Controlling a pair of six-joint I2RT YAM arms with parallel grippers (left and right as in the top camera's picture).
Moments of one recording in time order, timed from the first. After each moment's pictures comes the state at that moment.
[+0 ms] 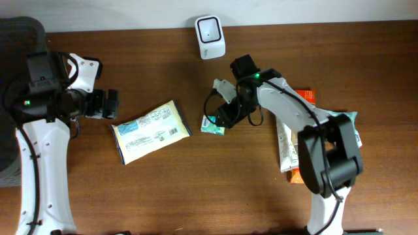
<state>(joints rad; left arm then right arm) 0.20 1.49 1.48 -1.01 0.15 0.34 0.38 2.09 1.55 -0.85 -0.43 -0.30</state>
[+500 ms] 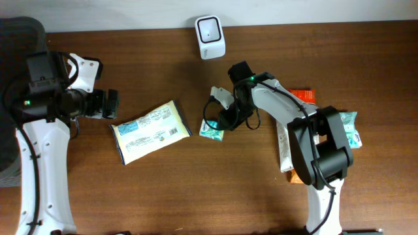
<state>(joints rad) 0.20 1.49 1.48 -1.01 0.15 0.34 0.38 2.16 1.55 -0.87 -0.51 -0.33</state>
